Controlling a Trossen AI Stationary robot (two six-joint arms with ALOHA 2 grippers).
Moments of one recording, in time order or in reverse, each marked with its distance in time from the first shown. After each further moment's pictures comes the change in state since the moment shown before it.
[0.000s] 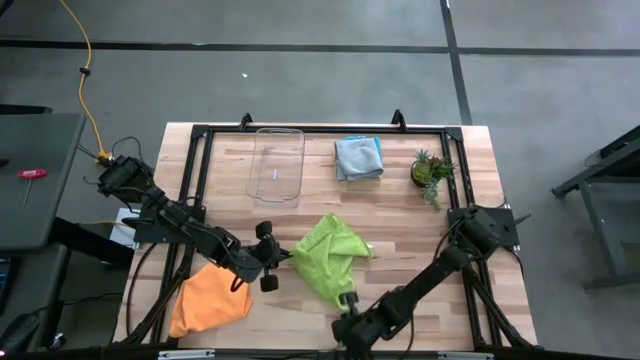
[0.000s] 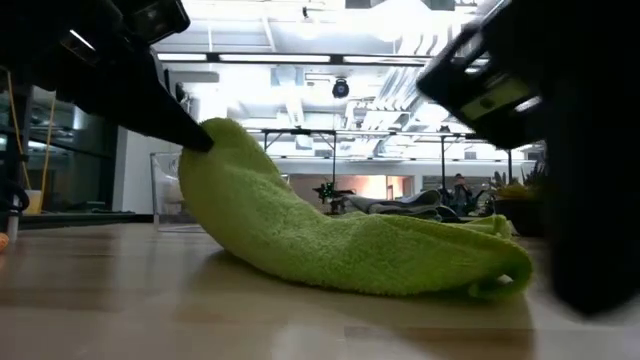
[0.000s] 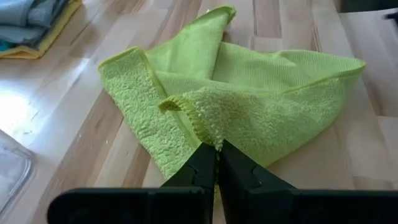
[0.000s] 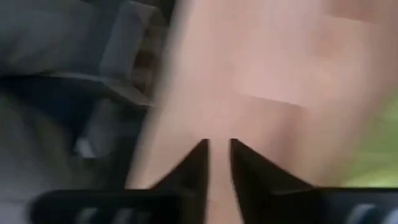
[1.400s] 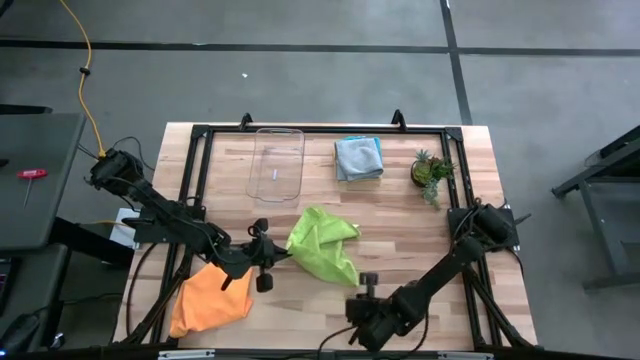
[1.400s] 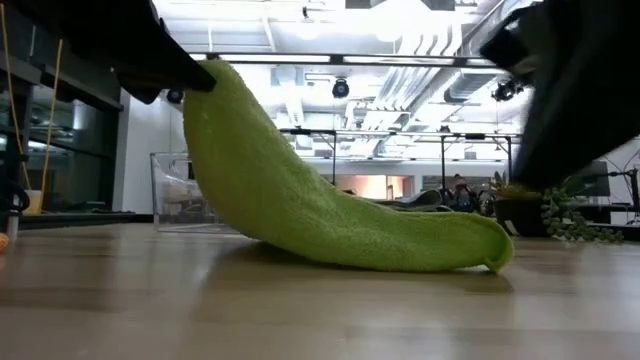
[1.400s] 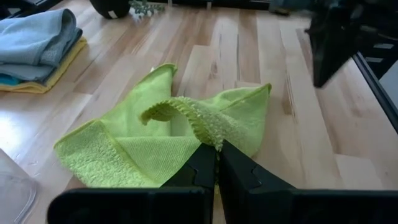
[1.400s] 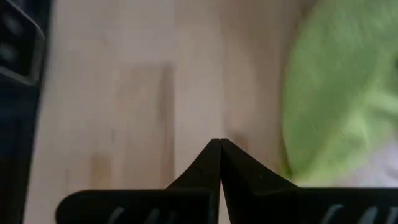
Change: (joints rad) left arm -0.034 -0.122 0.000 0.020 -0.031 0.026; right arm 0.026 -0.130 -0.074 -0.257 0.277 0.203
